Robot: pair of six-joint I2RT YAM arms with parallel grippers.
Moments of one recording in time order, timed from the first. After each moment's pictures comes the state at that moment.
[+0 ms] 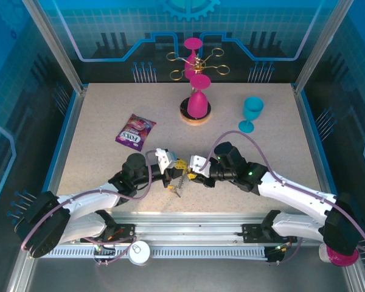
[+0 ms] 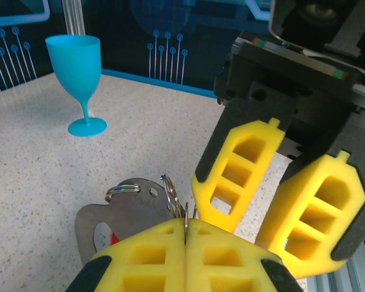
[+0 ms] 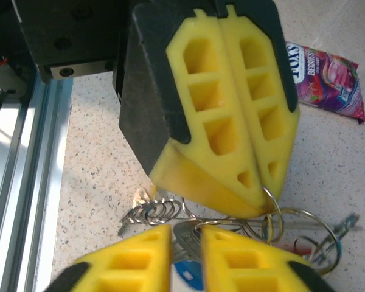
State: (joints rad) left arm -0.68 1.15 0.36 0.66 0.49 -0.01; right arm 0.80 1.10 0.69 -0.20 -0.37 -0.46
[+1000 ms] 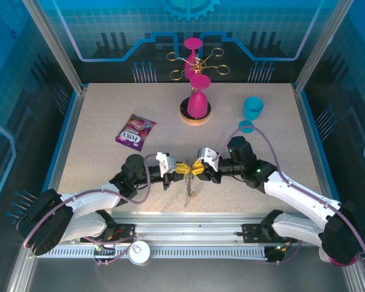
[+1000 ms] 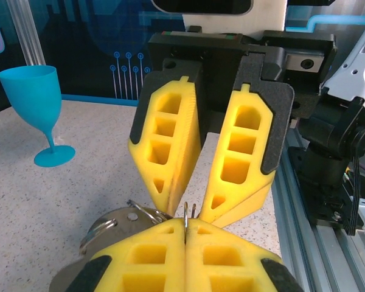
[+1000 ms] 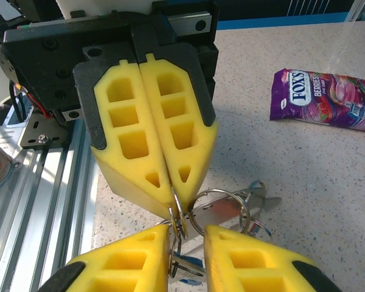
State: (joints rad) left arm -0.68 1.17 0.34 0.76 0.63 0.04; right arm 0.66 1.07 0.67 -0.14 -0.64 -0.37
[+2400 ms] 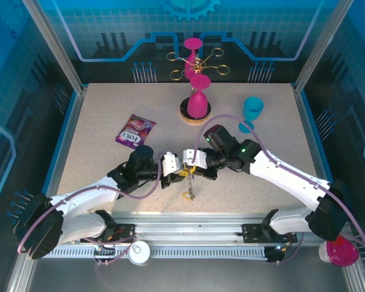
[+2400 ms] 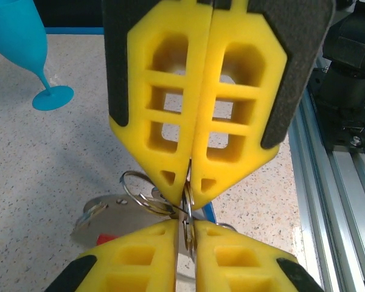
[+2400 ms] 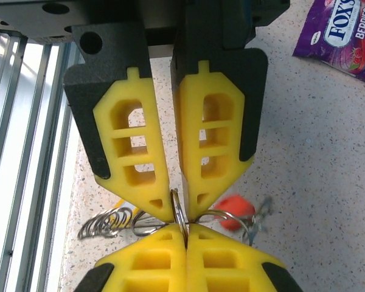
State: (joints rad) left arm -0.68 1.13 0.52 0.19 0.58 0.31; right arm 0.79 1.31 1.09 -0.73 -0.38 -0.70
